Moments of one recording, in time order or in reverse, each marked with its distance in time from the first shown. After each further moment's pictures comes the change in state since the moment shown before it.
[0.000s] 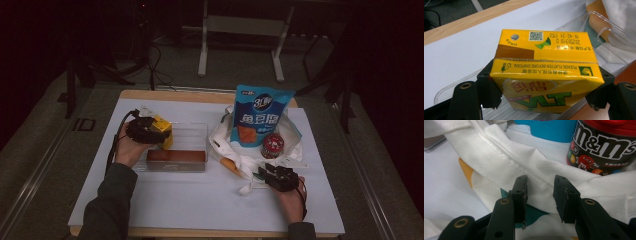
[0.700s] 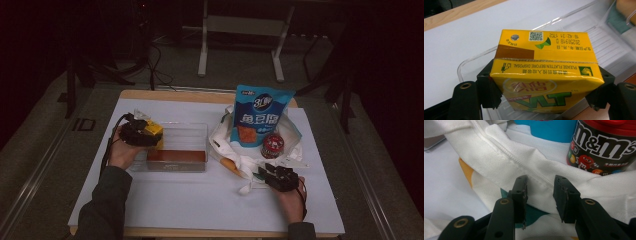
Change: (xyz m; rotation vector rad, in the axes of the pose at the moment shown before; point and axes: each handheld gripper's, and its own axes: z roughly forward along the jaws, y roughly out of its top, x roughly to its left) left arm 0.013 -0.017 0.001 0.084 0.085 -0.011; right arm 0.000 0.000 0.000 0.000 0.000 0.001
